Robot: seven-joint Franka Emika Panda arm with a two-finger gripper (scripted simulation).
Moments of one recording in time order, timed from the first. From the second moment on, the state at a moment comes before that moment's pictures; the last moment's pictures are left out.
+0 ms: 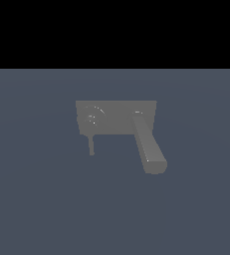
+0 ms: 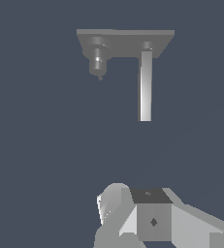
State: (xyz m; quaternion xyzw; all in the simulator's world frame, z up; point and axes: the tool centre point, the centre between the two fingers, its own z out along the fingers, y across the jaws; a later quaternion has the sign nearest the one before) arm -0.260 0.012 0.481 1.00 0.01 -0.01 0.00
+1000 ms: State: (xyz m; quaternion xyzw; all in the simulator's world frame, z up) arm -0.145 0.028 0.237 0.97 -0.22 -0.10 -0.03
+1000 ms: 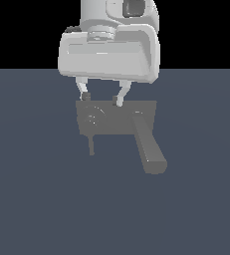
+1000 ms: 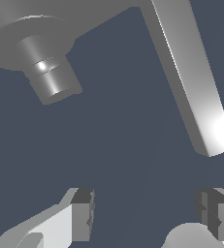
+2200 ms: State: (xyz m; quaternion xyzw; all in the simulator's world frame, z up) arm -0.106 0.081 0.091 0.94 -0.32 -0.11 -0.06
